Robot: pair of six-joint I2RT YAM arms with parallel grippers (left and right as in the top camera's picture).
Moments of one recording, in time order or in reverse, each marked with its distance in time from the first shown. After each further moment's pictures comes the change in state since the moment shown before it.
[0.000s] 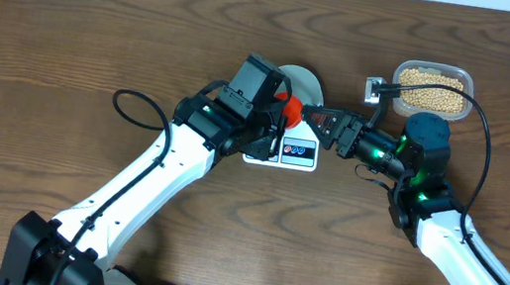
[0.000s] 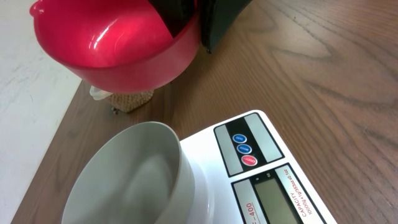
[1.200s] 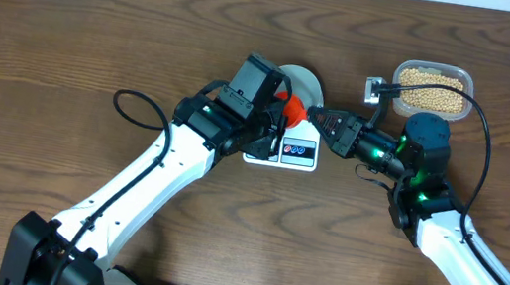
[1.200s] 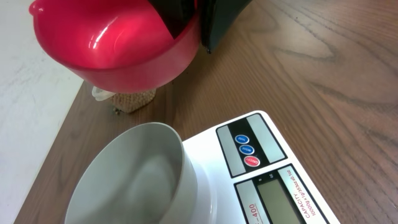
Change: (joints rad) left arm 0.000 0.000 0.000 0.007 0.000 -0.002; right arm 0.000 0.000 0.000 -0.001 0.000 -0.004
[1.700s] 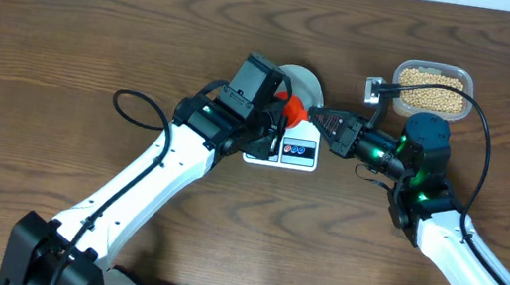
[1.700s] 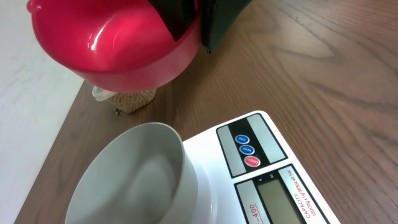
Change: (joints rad) left arm 0.000 0.000 0.000 0.000 0.000 0.000; right arm 0.000 0.000 0.000 -0.001 0.000 0.000
